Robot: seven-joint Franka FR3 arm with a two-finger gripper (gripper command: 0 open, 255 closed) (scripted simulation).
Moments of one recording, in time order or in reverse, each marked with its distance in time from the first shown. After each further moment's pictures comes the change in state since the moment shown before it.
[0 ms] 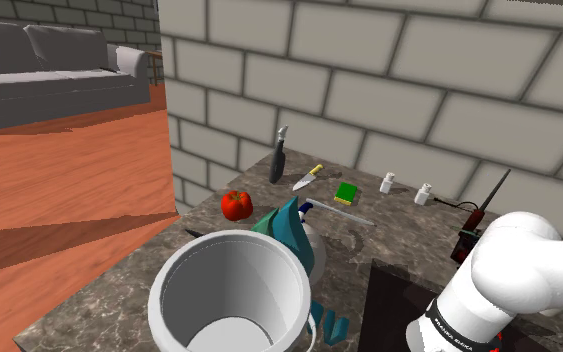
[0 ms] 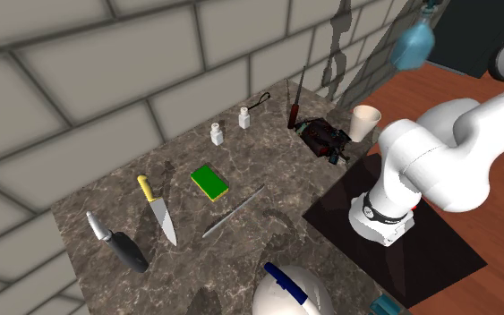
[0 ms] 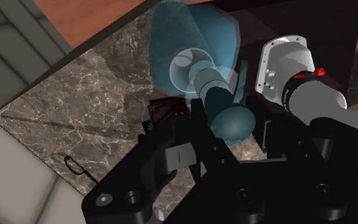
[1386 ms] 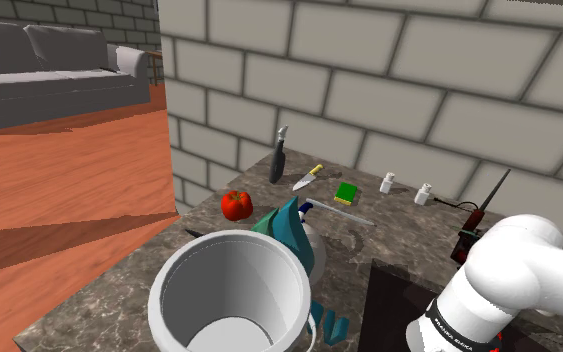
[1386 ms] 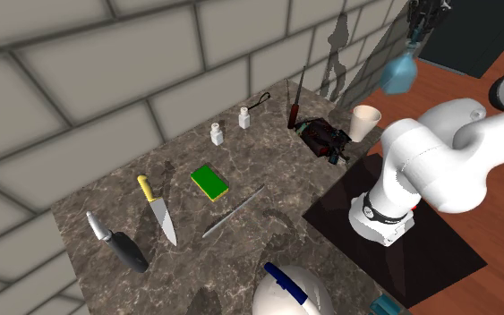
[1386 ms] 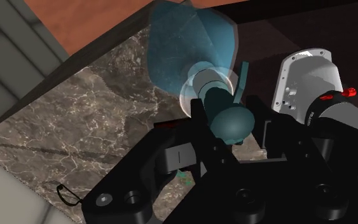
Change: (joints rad) arm -0.110 -0.246 -0.045 -0.343 -0.068 0.126 0.053
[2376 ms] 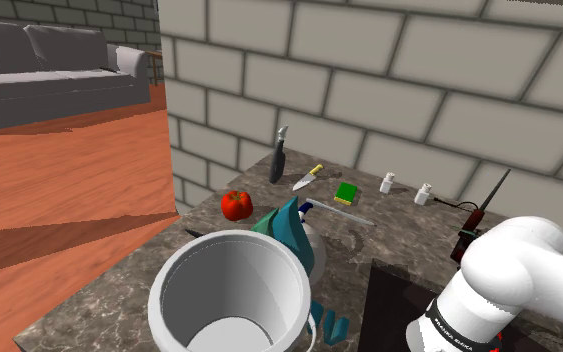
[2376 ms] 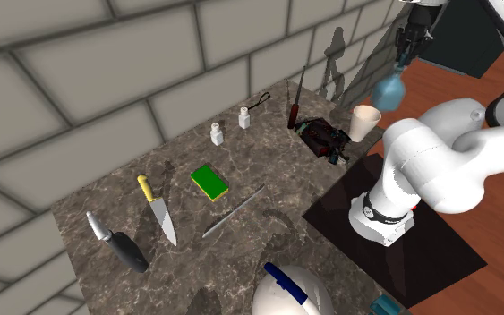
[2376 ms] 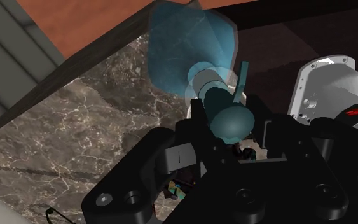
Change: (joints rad) arm -0.073 -0.157 -0.071 -0.218 -0.072 0.083 0.033
